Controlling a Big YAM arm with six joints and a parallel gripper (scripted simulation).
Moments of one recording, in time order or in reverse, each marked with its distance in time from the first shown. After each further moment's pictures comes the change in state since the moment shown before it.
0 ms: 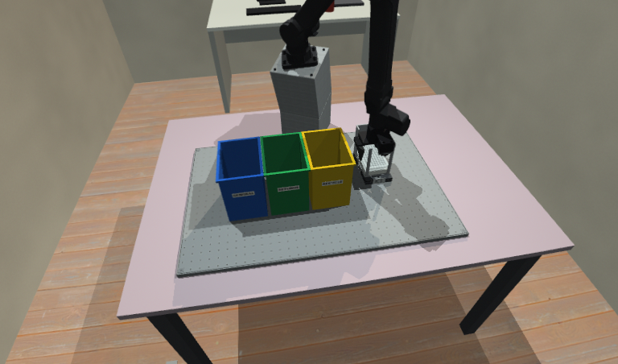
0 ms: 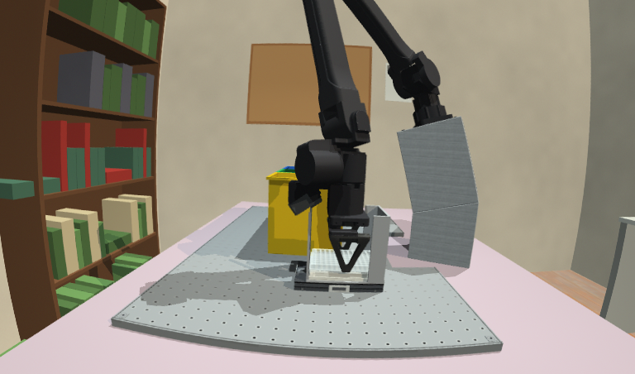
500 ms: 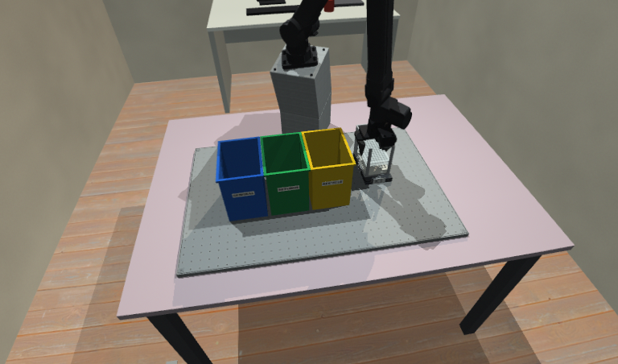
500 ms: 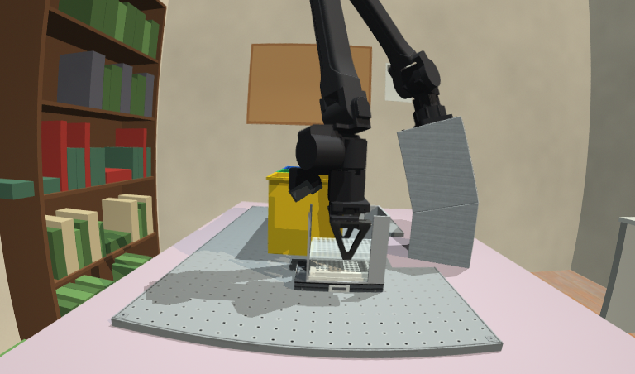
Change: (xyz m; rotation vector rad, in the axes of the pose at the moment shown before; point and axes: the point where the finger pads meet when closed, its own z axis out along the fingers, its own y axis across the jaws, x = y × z) arm 0.000 0.000 -0.024 -0.002 -0.001 0.000
